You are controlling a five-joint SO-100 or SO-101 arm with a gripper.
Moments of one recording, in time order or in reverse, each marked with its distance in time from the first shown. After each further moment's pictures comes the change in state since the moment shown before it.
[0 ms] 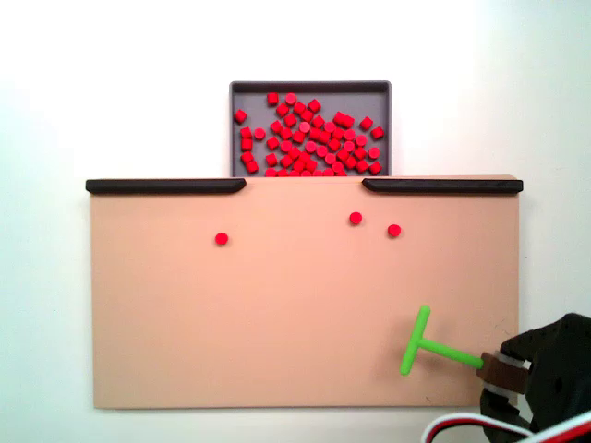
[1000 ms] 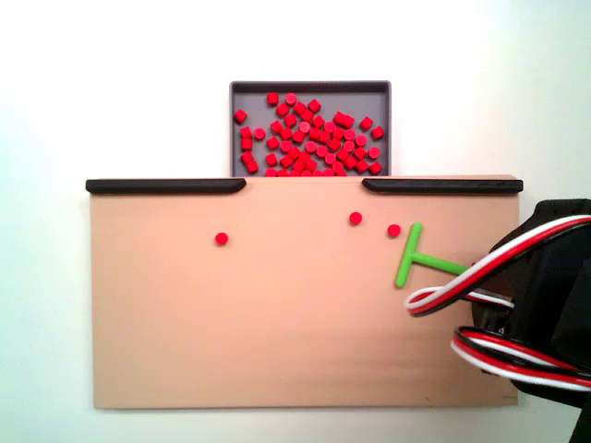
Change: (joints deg) arm -3.8 -20.7 -22.2 0.6 0.0
